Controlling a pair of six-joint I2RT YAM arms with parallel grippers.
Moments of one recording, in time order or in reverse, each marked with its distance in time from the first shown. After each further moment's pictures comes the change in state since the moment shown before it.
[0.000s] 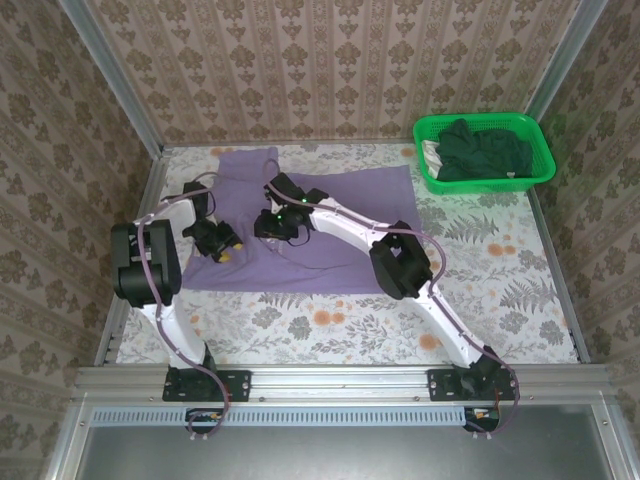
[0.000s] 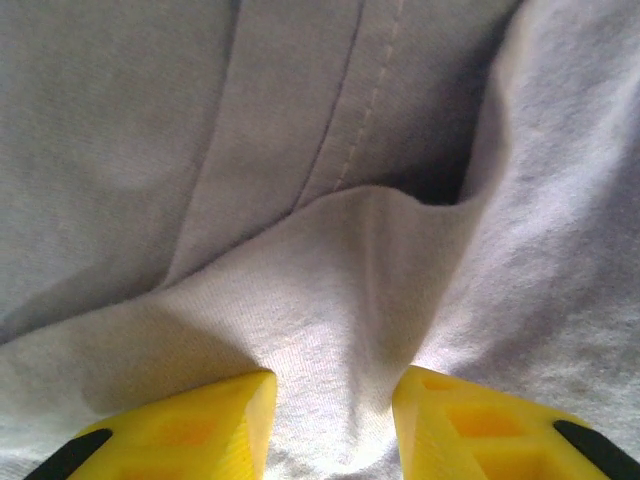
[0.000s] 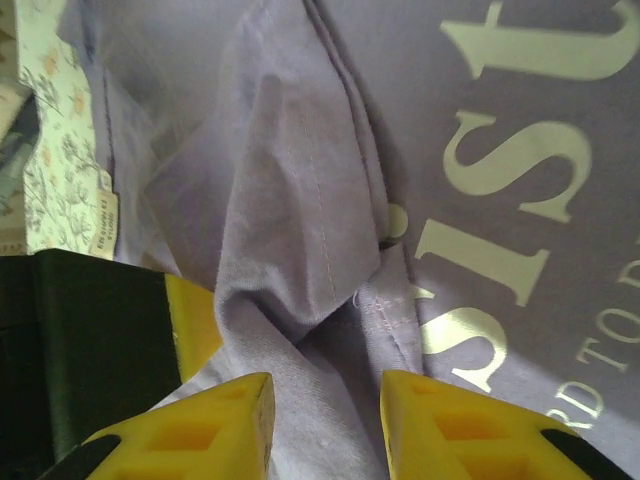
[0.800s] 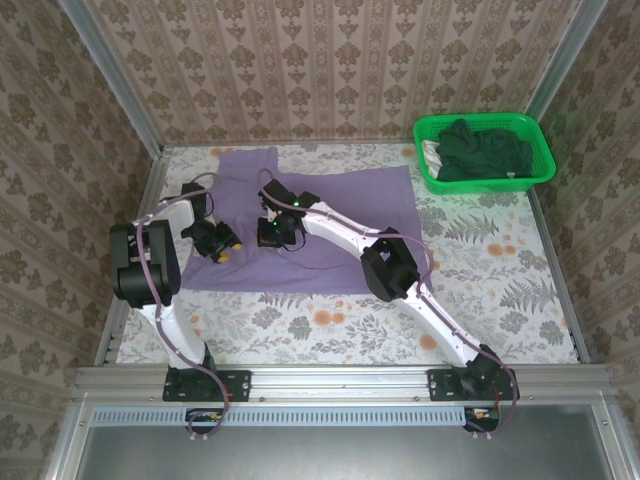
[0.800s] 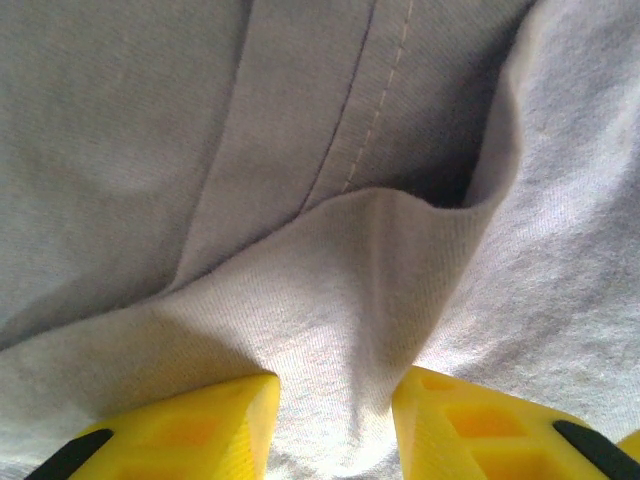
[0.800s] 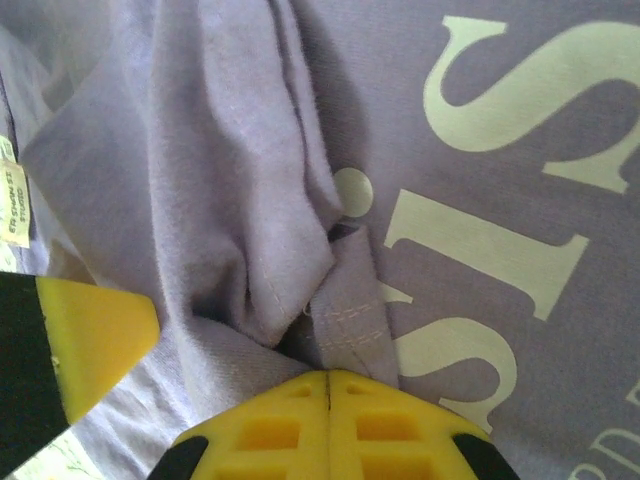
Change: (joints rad) left arm 0.006 -0.002 -0.007 0.007 0.002 0.003; right arm 0.018 0.135 0.186 -0.147 -0.019 -0.014
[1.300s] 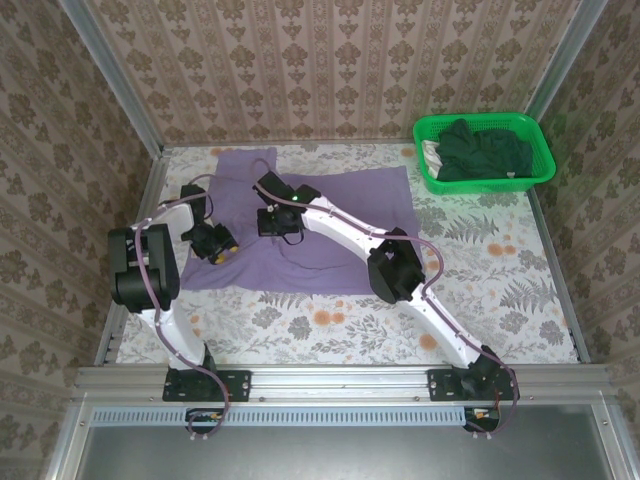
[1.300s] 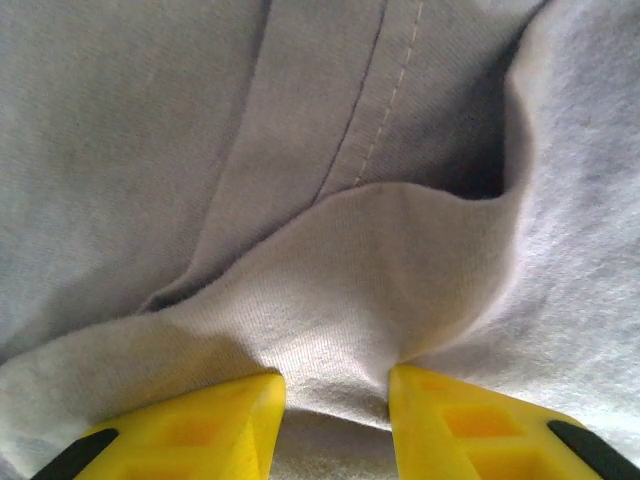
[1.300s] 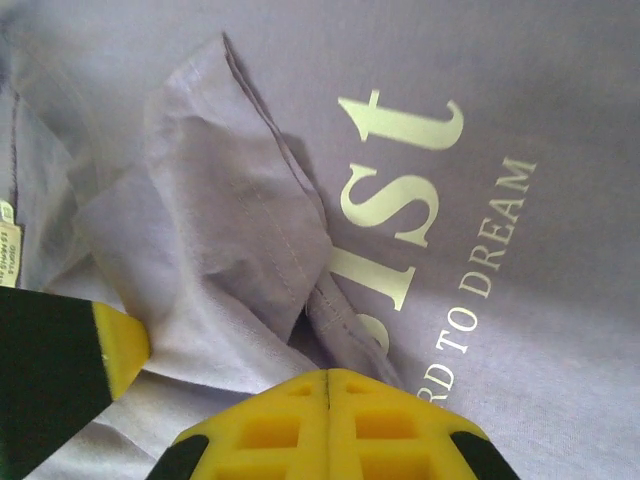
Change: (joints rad) left arm -0.001 -0.044 -0.051 0.042 -0.073 -0.001; right arm 0.021 -0.100 0.002 -0.061 0.298 -0.083
